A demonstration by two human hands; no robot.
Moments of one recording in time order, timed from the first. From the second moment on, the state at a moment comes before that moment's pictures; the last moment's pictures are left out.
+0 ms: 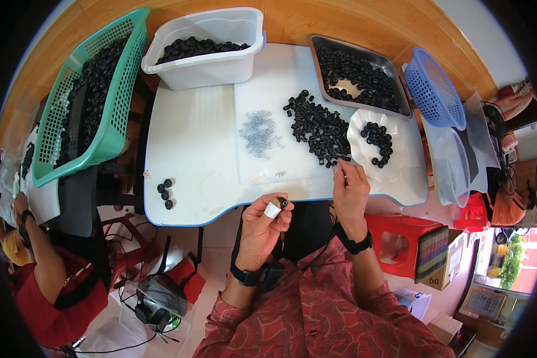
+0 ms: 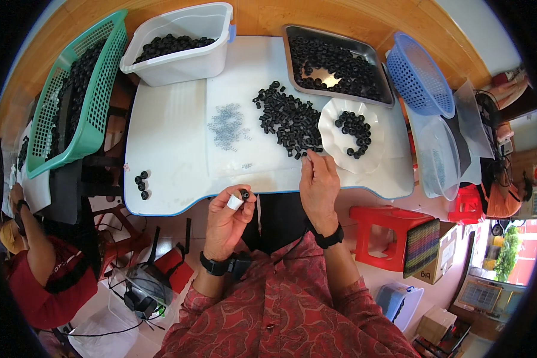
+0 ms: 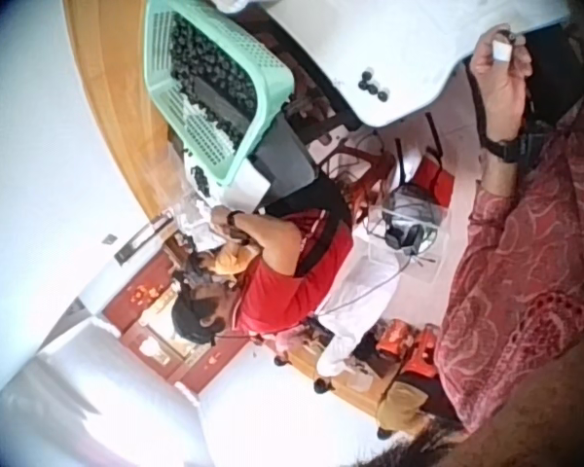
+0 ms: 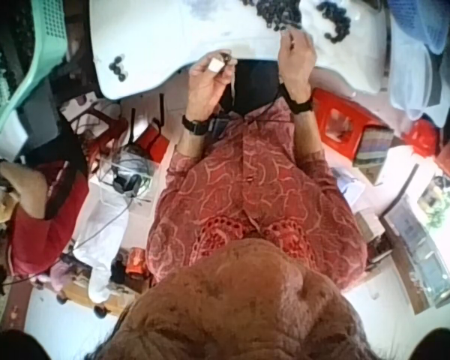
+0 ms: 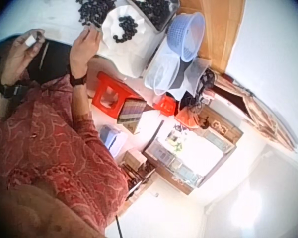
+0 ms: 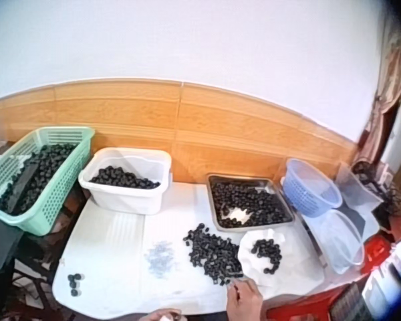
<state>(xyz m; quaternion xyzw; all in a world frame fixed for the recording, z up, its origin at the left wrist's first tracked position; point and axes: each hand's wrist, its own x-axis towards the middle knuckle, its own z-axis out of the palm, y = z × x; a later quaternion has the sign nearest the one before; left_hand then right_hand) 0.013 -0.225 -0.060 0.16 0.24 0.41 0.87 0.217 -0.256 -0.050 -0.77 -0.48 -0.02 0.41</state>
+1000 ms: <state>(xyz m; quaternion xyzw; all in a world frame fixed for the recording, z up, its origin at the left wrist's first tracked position) 0.023 -0.232 -0.046 0.19 0.18 0.40 0.88 0.204 -0.278 -0.017 -0.53 -0.26 0.46 0.66</state>
